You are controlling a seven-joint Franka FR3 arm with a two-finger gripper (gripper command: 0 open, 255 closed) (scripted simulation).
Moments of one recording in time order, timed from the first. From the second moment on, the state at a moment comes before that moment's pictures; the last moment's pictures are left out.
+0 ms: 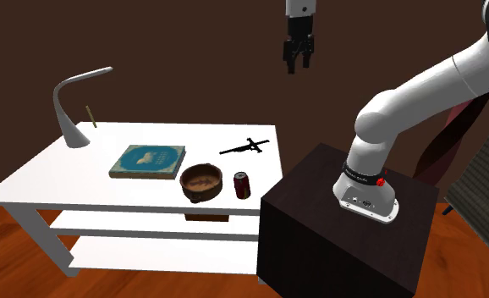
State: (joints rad) arm 0.01 -0.74 0.02 -2.36 0.01 1.50 0.05
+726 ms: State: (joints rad) arm 0.05 -0.64 0.11 -2.57 0.09 1.79 0.15
